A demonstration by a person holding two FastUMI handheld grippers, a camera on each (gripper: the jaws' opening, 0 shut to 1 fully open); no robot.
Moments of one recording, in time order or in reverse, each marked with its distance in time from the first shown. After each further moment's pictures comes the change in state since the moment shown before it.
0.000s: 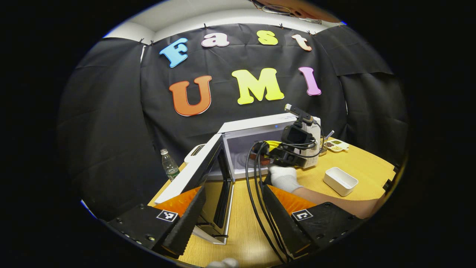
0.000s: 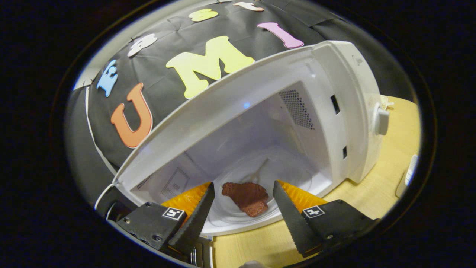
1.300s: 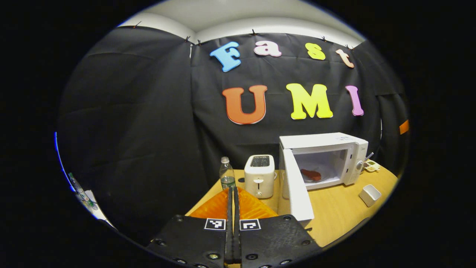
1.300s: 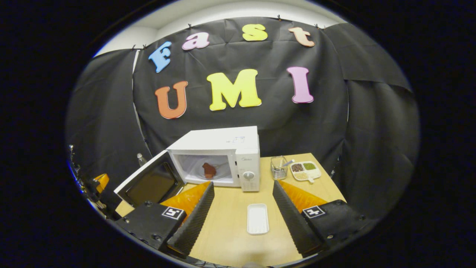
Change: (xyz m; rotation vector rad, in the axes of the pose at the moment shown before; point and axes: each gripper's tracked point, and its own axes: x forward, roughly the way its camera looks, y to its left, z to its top) left arm -0.011 0.166 -0.002 -0.138 -0.050 0.235; right arm -0.342 -0.119 0.184 -0.484 0.088 0.041
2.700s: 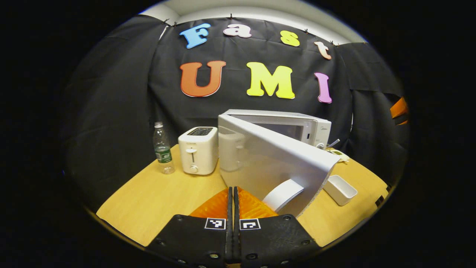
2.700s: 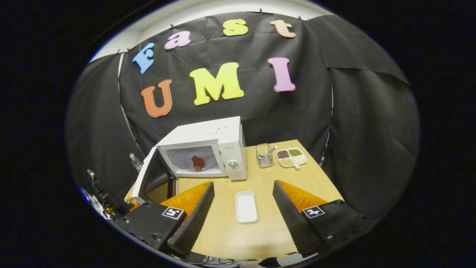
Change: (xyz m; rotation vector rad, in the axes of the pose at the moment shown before) left arm 0.010 -0.188 -0.068 -0.062 0.106 -0.294; right arm -0.031 -0.043 -0.020 0.076 0.082 -0.078
